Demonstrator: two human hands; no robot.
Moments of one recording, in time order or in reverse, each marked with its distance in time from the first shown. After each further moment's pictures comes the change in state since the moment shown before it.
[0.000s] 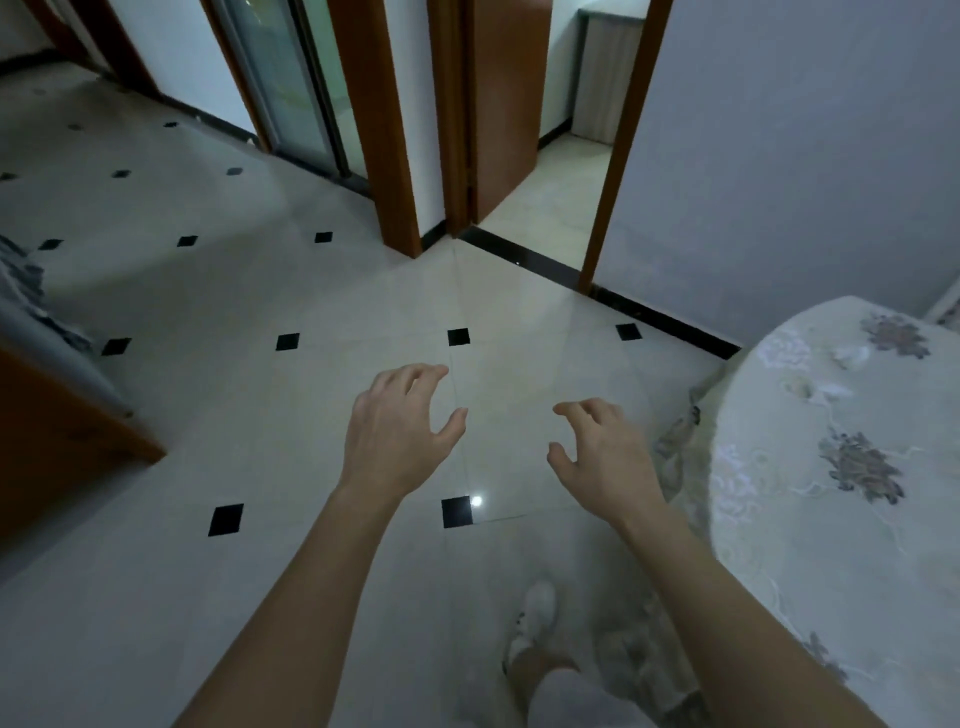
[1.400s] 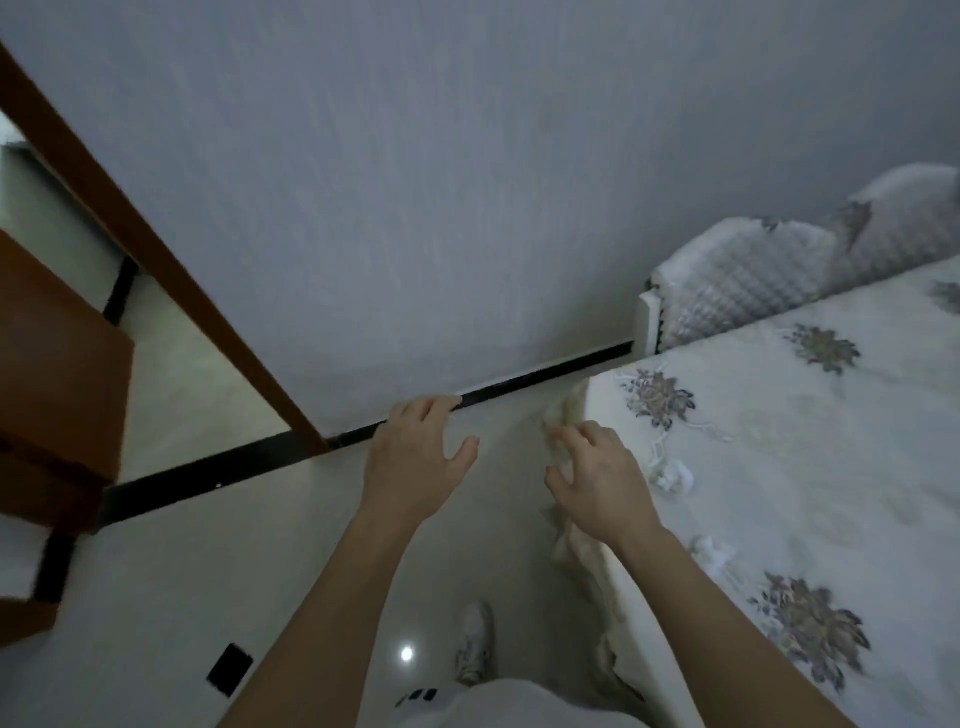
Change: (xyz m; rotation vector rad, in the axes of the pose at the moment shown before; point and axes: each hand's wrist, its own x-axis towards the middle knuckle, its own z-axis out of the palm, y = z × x) left_hand 0.583 0.370 0.304 -0.256 -0.396 0.868; right_hand 0.334 0.413 -0.072 -0.026 0.287 0.919
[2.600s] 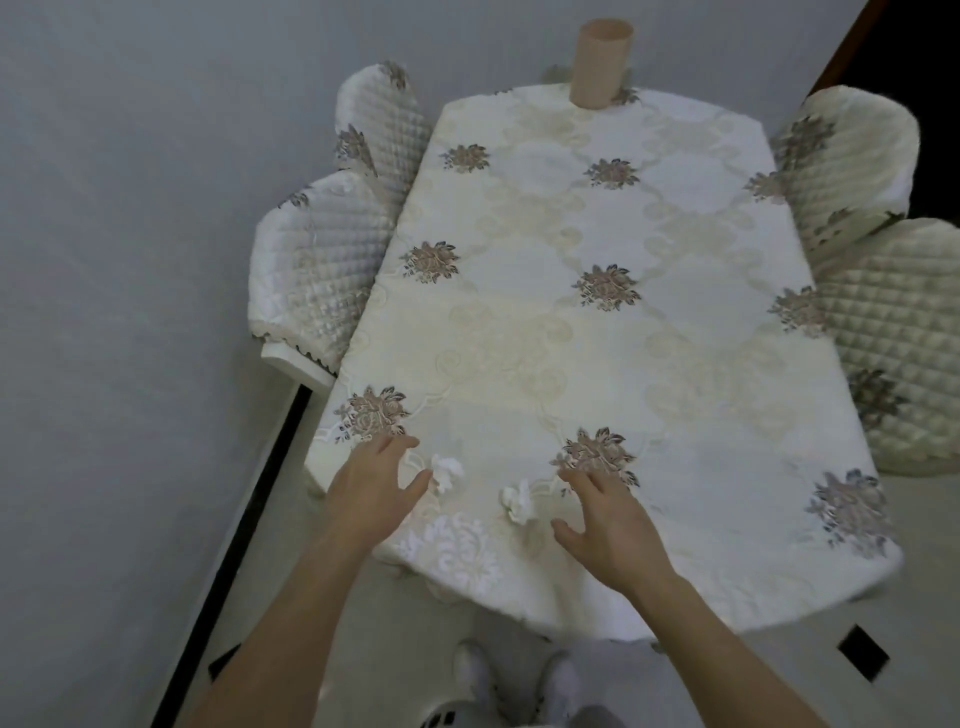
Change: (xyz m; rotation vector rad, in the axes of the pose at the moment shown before) left_hand 0.142 0.175 0.180 -0.113 -0.658 0.847; right_hand -0.145 0.116 -0.004 0.047 0.188 1.038
